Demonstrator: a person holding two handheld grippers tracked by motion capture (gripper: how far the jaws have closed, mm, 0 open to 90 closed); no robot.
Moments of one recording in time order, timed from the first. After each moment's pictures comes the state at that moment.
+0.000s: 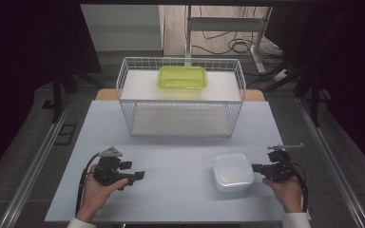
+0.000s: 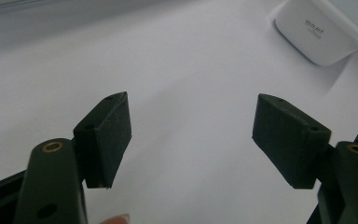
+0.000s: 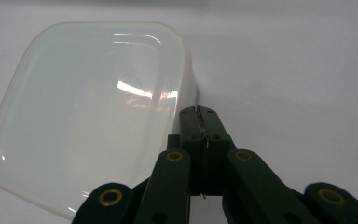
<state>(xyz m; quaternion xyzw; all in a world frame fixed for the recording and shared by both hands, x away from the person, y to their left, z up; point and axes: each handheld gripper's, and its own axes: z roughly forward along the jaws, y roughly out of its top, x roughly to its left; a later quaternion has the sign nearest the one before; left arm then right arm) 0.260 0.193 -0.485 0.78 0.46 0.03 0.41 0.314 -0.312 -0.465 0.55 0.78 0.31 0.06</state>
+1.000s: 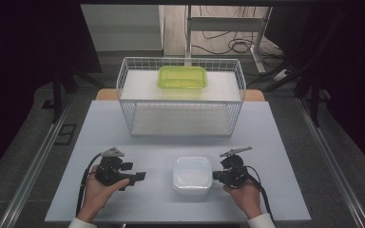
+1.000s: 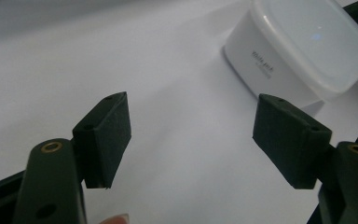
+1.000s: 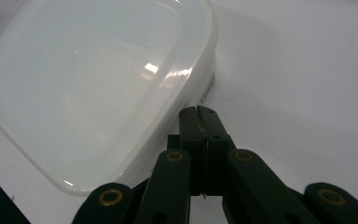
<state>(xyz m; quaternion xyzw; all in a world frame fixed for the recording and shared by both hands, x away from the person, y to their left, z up) 0.261 0.189 -0.488 0.78 0.47 0.02 0.40 0.299 -0.189 -0.482 0.46 0.84 0.29 0.03</state>
